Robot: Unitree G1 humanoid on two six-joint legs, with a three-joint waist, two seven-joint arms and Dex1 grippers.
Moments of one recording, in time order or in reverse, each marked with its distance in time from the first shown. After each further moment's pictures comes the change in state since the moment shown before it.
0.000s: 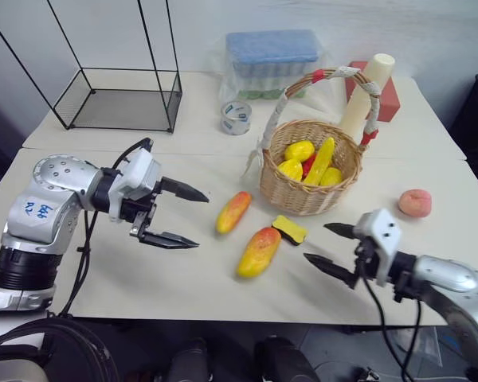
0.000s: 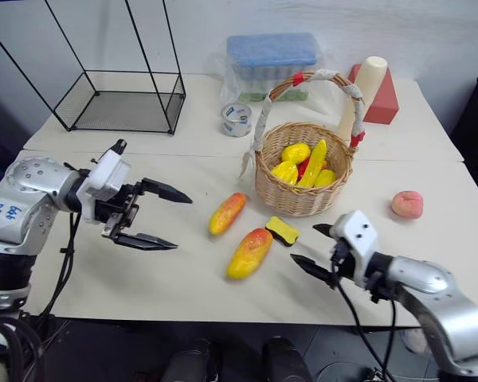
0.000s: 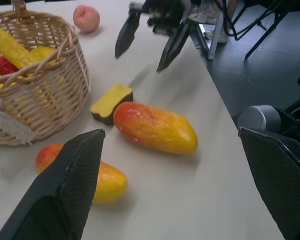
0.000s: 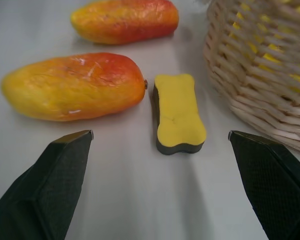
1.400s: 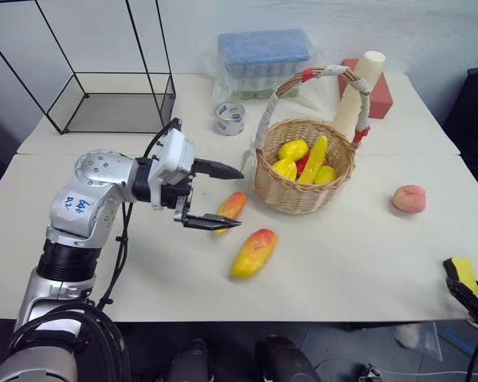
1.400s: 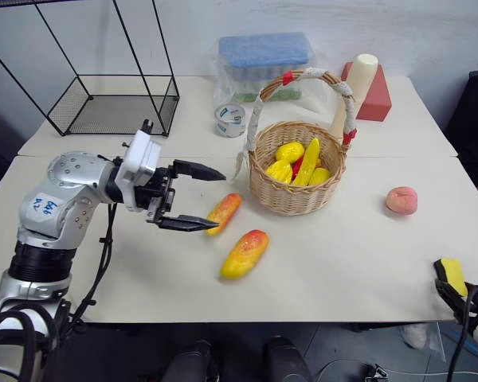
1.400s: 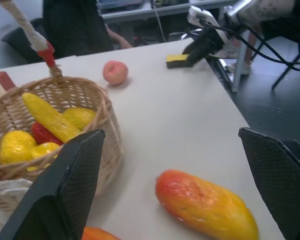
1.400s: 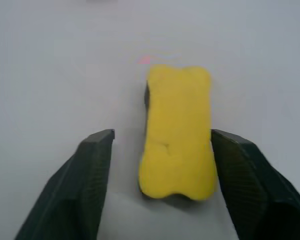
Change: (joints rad) left arm -0.068 -0.210 -0.013 -0.044 0.010 0.047 0.259; right arm 0.353 0.101 -0.694 0.425 0.075 -0.123 -0.053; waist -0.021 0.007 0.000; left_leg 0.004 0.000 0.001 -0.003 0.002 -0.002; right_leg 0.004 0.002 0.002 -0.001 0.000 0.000
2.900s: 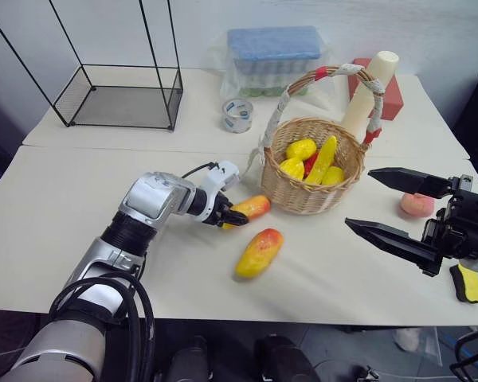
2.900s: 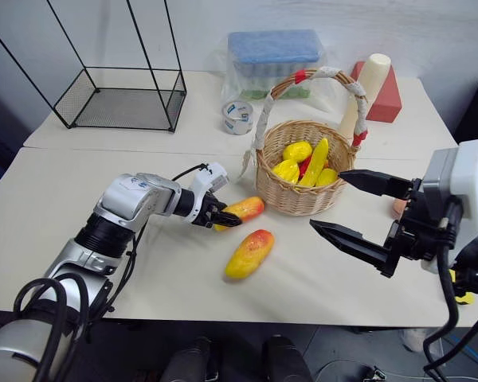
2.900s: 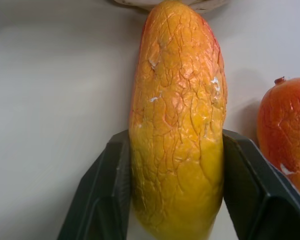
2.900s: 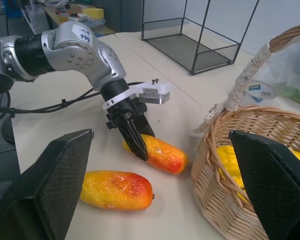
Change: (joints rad) left arm -0.207 -0.141 -0.309 0.330 0.166 0.634 0.393; right arm -0.278 -0.461 0.037 -0.674 0.735 0.232 -0.001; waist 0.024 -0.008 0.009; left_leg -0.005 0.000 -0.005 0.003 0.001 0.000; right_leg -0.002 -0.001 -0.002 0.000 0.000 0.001
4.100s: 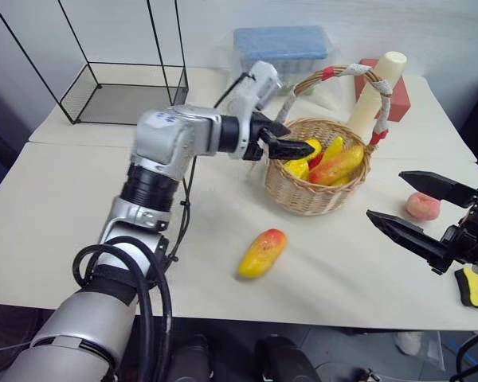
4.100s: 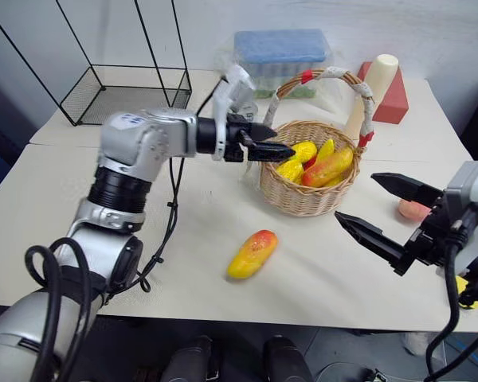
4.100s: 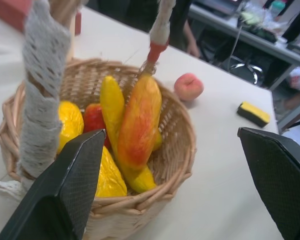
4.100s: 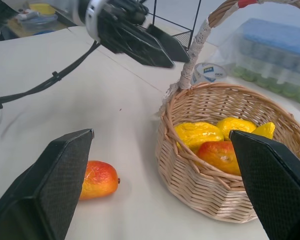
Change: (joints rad) left arm -0.270 -0.134 0.257 0.039 -0.128 -0.090 -0.096; right arm 0.131 0.104 -0.106 -0.019 -0.080 -0.007 -0.052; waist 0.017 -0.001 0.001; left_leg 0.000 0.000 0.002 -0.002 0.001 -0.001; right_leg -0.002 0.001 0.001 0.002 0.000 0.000
